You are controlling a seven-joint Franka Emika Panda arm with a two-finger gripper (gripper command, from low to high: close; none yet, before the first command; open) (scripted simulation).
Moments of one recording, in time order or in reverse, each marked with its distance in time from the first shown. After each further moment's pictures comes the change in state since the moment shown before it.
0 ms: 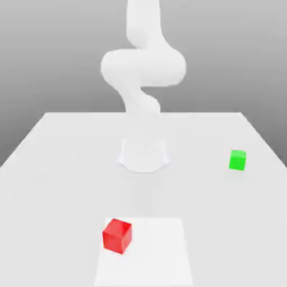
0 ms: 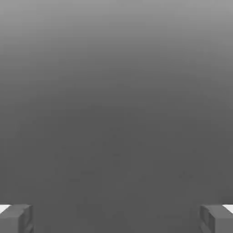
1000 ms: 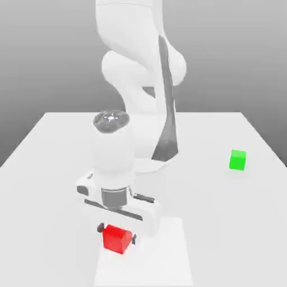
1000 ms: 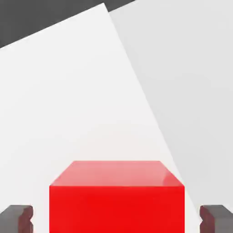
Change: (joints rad) arm -0.119 0.974 -0.013 -0.365 0.018 0.622 0.211
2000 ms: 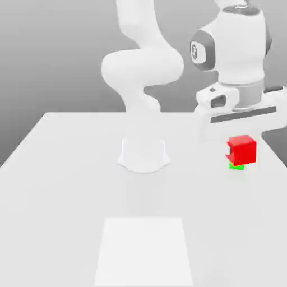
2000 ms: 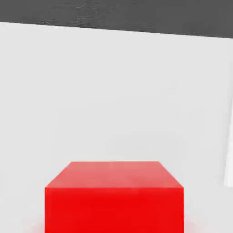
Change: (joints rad) arm 0.580 -0.716 0.314 -0.097 0.335 -0.516 -0.025
